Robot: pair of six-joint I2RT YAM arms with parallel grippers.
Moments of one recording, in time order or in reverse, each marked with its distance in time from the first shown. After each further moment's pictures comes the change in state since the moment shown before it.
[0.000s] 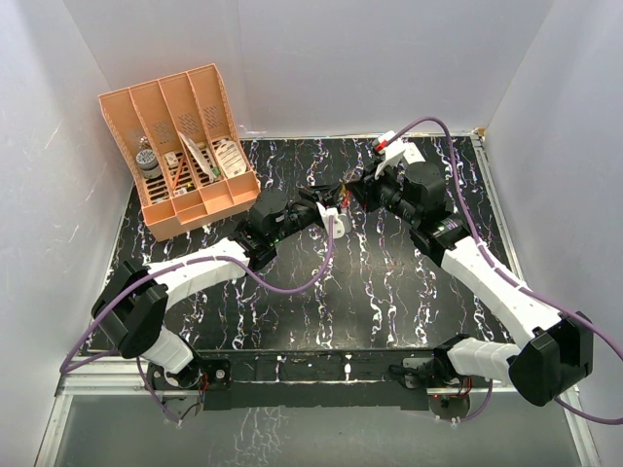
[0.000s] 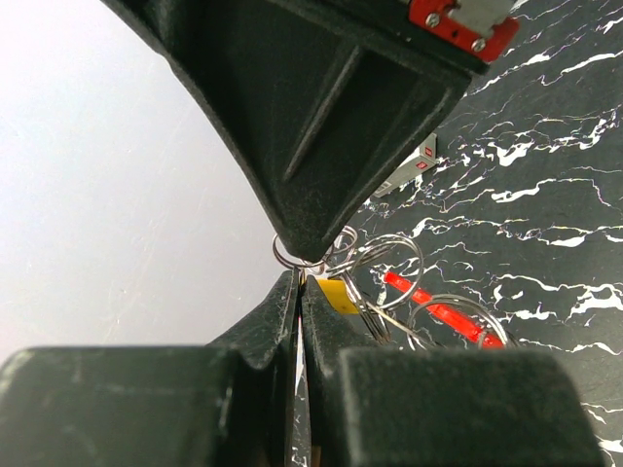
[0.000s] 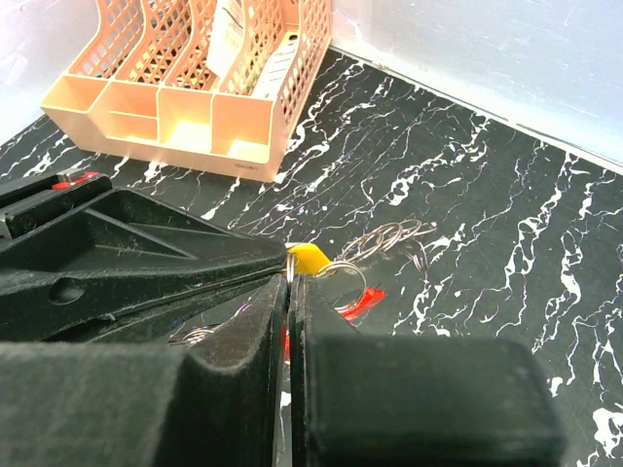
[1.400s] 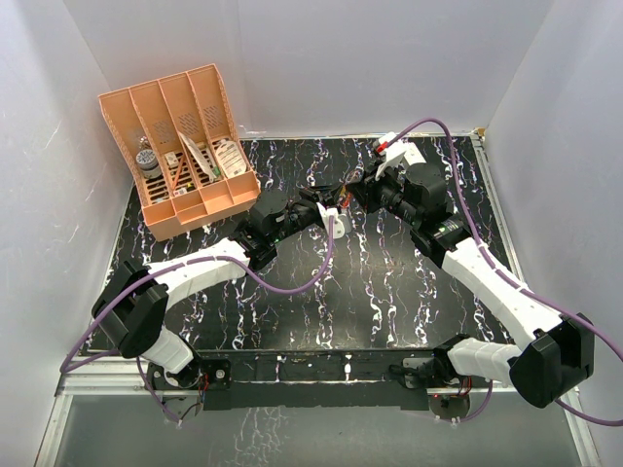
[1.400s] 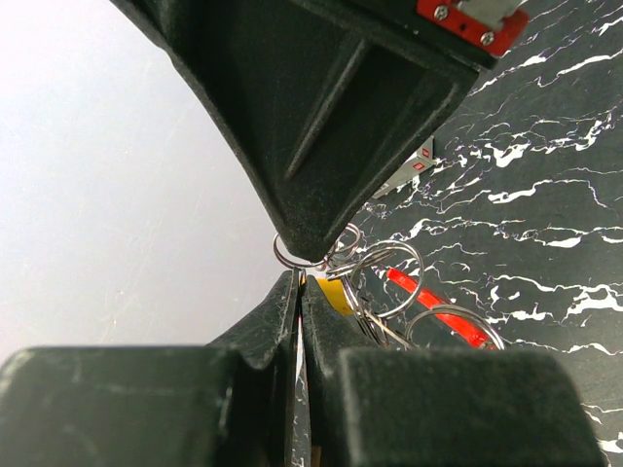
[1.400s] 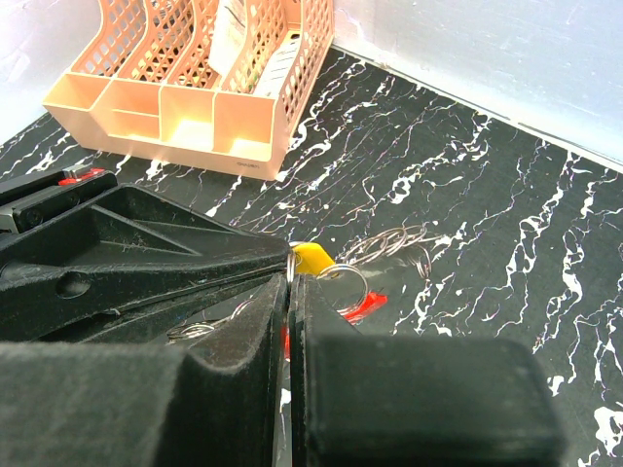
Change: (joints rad) left arm 0.000 0.002 0.000 0.000 0.004 -0.003; right arm 0.000 -0.015 -0.012 0.002 -0.007 0.000
